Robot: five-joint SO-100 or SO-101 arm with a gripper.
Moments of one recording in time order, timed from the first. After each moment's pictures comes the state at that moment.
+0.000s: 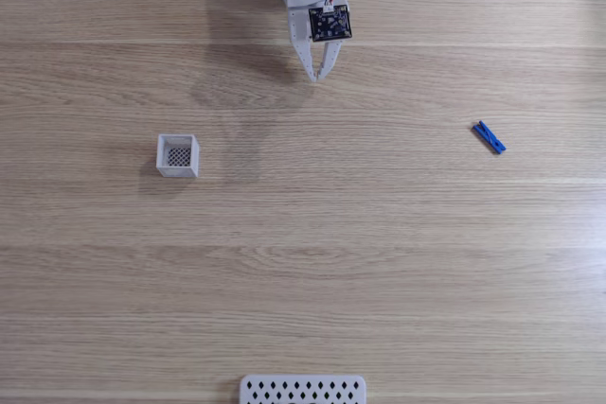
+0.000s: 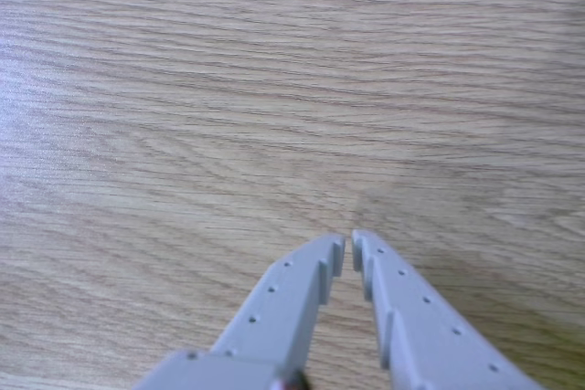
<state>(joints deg) -4.0 192.6 178.9 78.9 -91.1</state>
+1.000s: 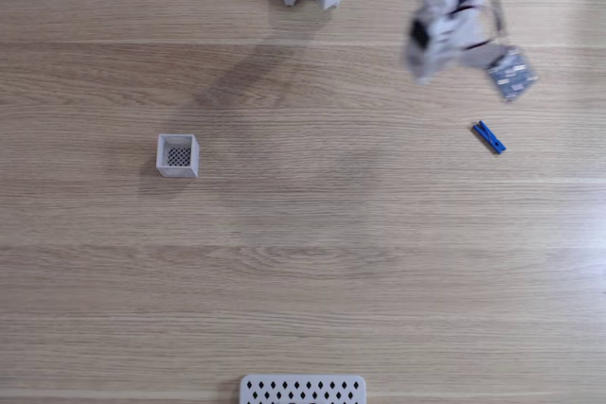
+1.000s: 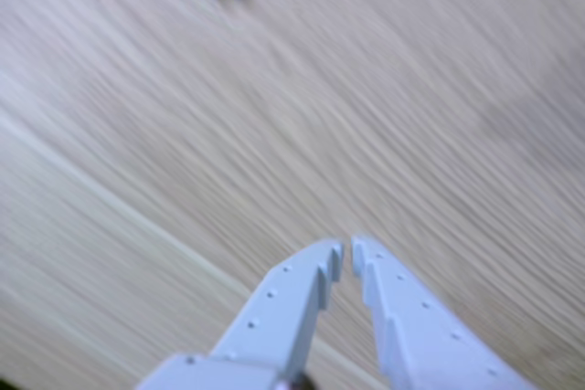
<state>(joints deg) -41.7 88.0 82.2 97.3 -85.4</state>
